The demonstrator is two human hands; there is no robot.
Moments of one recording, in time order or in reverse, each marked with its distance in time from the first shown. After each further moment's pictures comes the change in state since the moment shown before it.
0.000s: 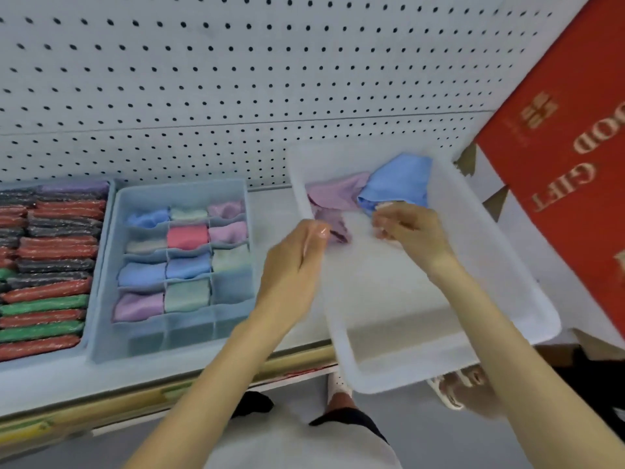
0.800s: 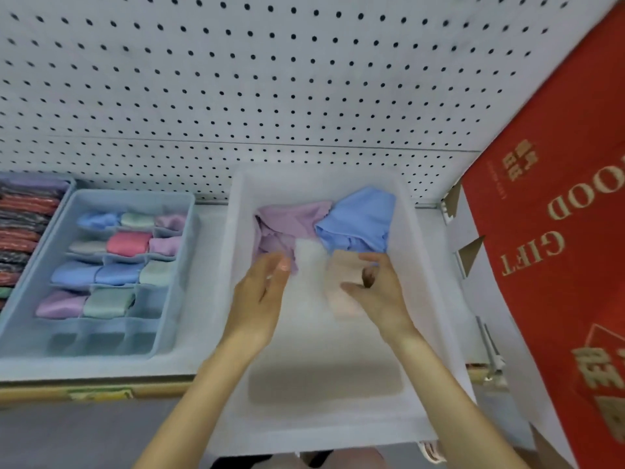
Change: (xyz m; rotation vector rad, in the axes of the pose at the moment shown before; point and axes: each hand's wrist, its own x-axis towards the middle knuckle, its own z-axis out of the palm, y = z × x) left_hand 0.026 0.038 0.109 0.027 0.186 -0.308; right_hand 0.034 0.065 -0.066 0.025 -0.120 0.162
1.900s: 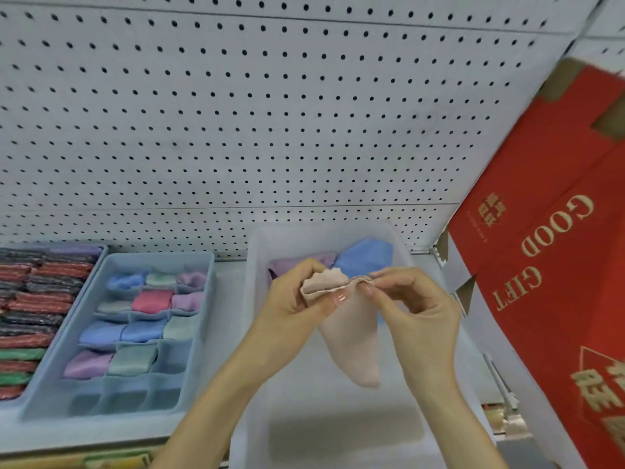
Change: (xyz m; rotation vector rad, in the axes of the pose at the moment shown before) left_hand -0.015 0.081 -0.040 -0.495 -0.376 0.383; right_hand -0.085 -0.108 -0.016 0.411 0.258 -0.587
